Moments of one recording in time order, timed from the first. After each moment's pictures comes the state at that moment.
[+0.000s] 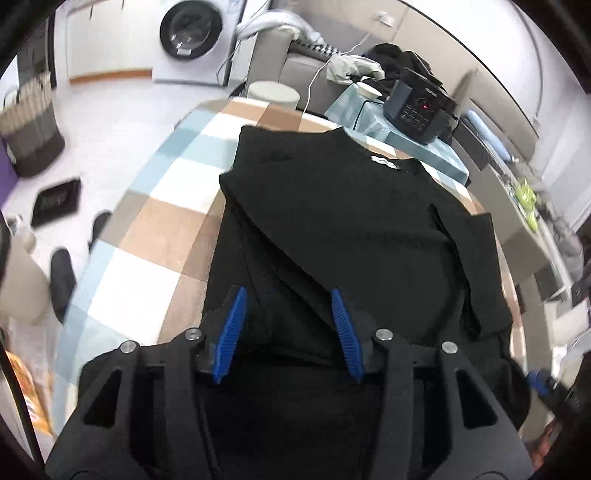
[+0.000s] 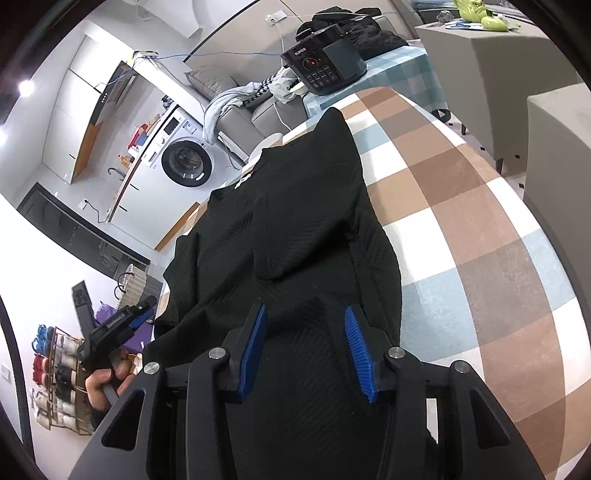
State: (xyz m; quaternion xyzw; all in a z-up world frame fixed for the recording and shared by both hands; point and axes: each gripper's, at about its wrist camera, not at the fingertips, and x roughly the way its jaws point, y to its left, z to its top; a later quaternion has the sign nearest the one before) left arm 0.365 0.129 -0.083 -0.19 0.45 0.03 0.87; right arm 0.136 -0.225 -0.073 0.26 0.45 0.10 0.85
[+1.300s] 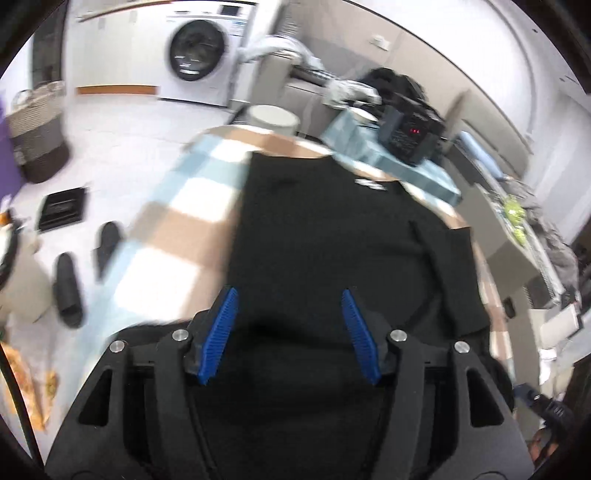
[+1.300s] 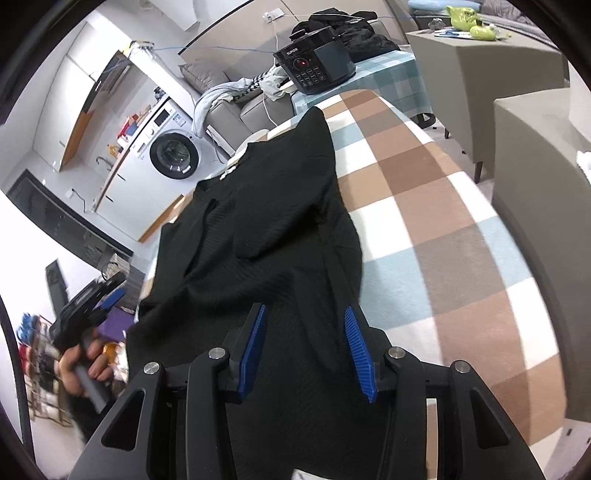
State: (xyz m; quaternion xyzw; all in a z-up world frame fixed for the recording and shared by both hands) left arm 0.294 0.150 -0.073 -0.18 0.40 0.05 0.90; right arm 0.102 -0.245 -0.070 0.22 0.46 0.08 0.86
